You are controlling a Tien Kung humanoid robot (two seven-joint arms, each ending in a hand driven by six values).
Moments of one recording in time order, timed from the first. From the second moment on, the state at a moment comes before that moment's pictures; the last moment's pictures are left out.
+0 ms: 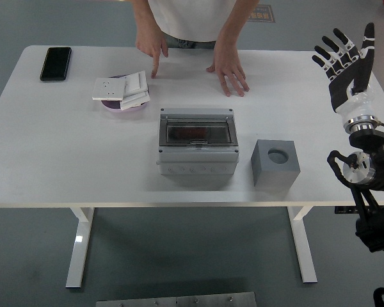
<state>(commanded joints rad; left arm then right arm) -0.10 0.50 -0.50 -0.41 0.03 0.15 0.12 0.35 -0.20 1.44 1.30 -0.76 -0.17 0.16</state>
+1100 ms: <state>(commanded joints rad) -0.10 0.50 -0.50 -0.41 0.03 0.15 0.12 0.35 -0.20 1.45 1.32 -0.80 -0.16 0.12</state>
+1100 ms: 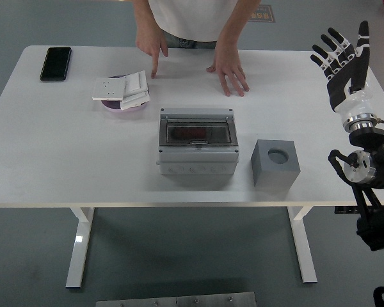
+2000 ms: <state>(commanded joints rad) -0.10 0.50 -0.50 -0.41 0.03 0.15 0.12 0.35 -0.20 1.45 1.32 -0.81 -0.16 0.11</state>
